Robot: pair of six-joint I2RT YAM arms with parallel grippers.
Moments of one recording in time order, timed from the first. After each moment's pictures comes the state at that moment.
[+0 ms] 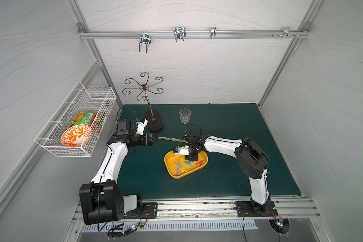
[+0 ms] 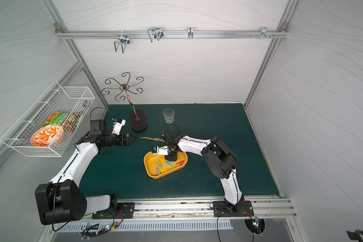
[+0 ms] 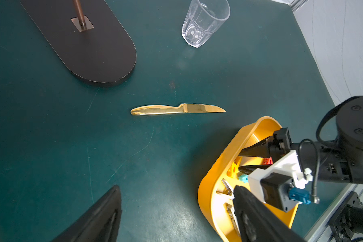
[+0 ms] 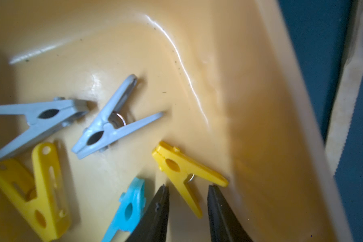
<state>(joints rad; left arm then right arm) 0.15 1.28 0.97 -0.64 0.58 0.11 0.91 2.03 1.38 -0.53 -0.20 -0.76</state>
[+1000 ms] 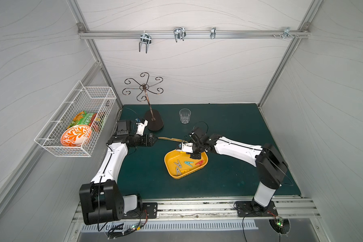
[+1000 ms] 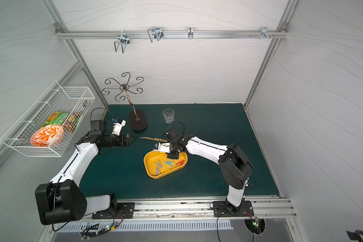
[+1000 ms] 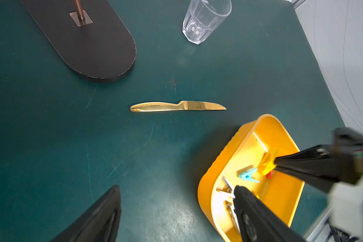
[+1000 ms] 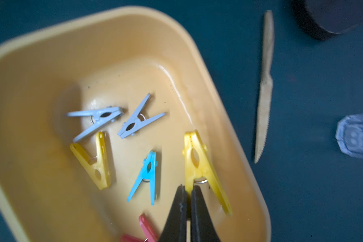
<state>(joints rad) 0.15 1.28 0.97 -0.65 0.58 0.11 0.89 1.73 1.27 -0.50 -0.17 -0.65</state>
